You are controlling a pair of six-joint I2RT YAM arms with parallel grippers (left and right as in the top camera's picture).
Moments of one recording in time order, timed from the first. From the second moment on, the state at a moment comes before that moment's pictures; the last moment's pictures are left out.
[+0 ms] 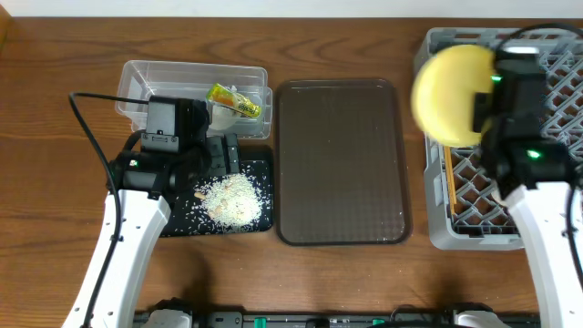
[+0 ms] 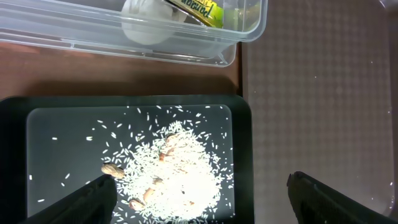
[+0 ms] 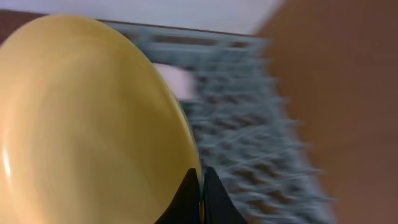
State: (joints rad) left arm -0.13 1.27 1.10 -0.86 0.15 -0.25; right arm 0.01 1.29 1.21 -0.57 0.55 -0.13
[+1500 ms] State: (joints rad) left arm -0.13 1.27 1.09 -0.96 0.15 -0.25; right arm -0.07 1.32 1.16 -0.82 -0.14 0.09
